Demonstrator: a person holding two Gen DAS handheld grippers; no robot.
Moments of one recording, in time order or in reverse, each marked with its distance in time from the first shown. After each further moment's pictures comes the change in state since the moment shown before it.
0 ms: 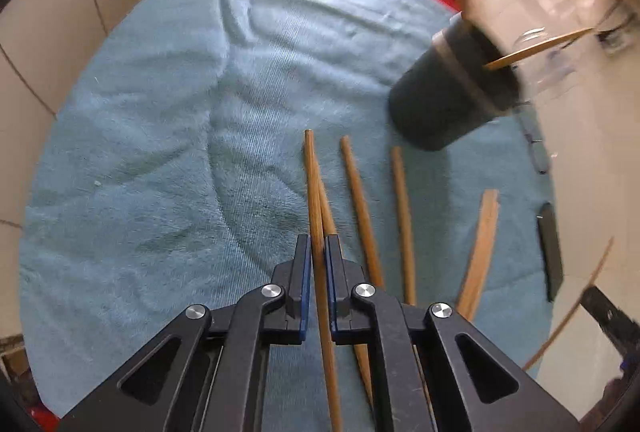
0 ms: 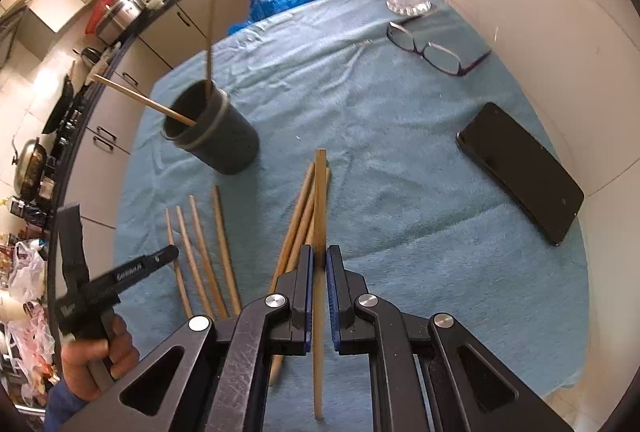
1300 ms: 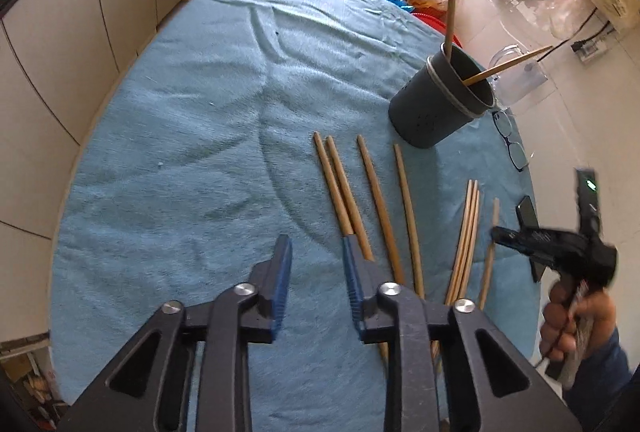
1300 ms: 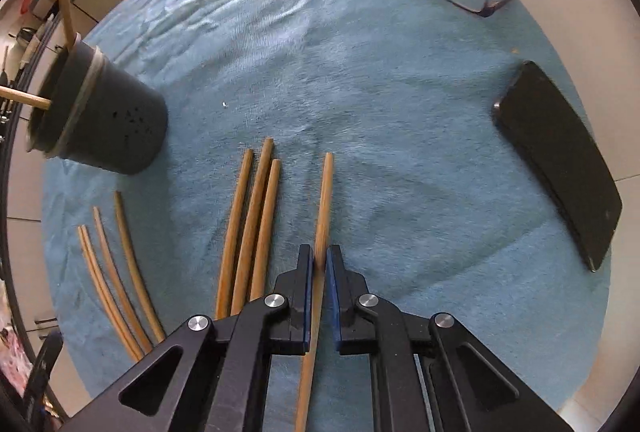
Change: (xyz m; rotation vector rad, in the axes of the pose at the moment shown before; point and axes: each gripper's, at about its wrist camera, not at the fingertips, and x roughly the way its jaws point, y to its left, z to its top) left arm -0.038 0.036 -0.021 -0.014 -0.020 -0.052; right arm 0.113 -0.023 0.035 0.066 0.211 -0.169
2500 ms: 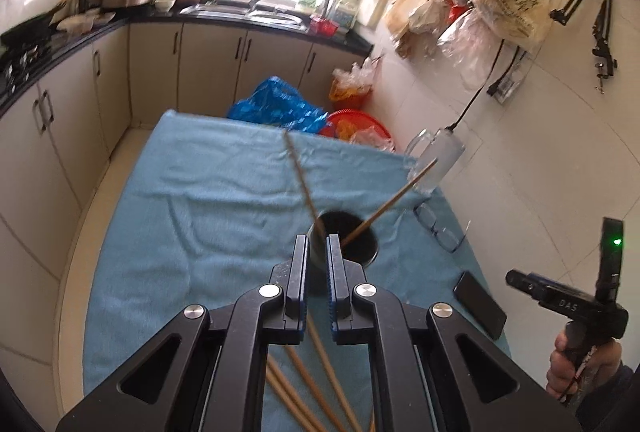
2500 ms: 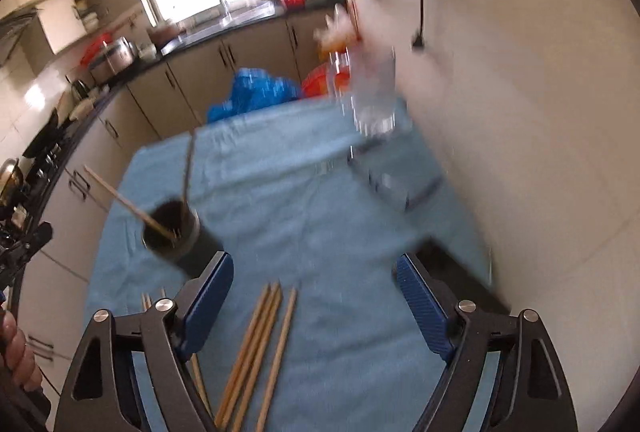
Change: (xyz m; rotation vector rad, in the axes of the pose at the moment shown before) left arm -0.084 -0.085 0.071 0.243 -0.347 -0.115; right arm -0.147 -0.018 -0.004 -0.076 -0.401 0.026
